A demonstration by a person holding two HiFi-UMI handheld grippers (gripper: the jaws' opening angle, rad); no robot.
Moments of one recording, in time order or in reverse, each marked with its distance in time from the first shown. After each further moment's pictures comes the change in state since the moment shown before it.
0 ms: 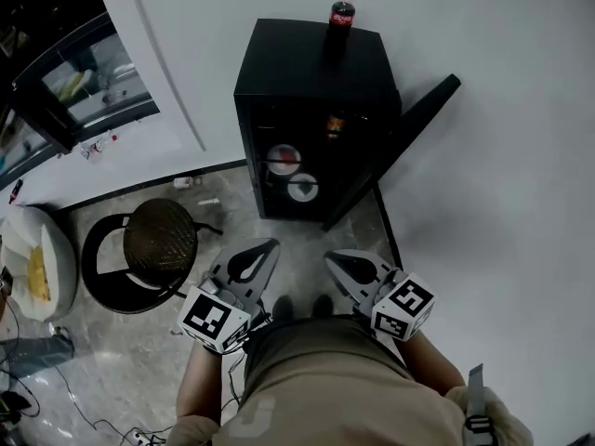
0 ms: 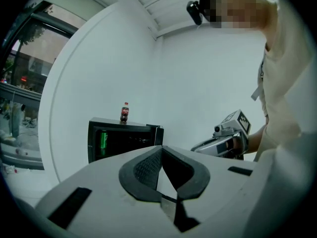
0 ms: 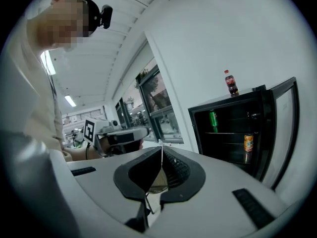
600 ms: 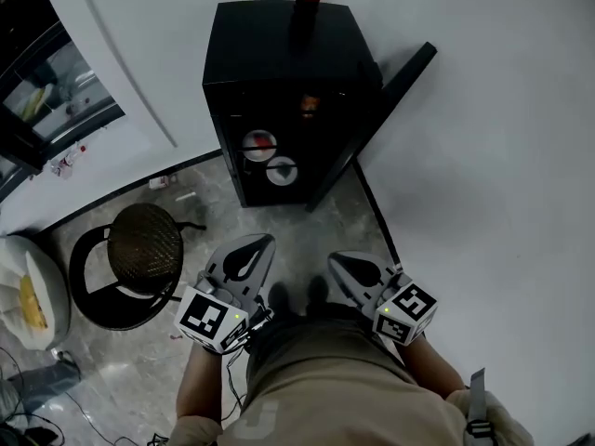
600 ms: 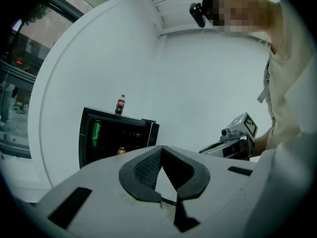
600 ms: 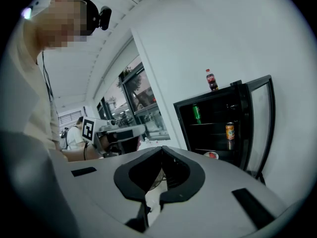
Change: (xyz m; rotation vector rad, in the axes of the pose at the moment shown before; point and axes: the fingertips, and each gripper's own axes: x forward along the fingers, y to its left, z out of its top) left arm 0.008 0.002 -0.017 -0.086 0.018 -0.100; right arm -0.019 0.000 -0.025 0.085 0.022 -0.195
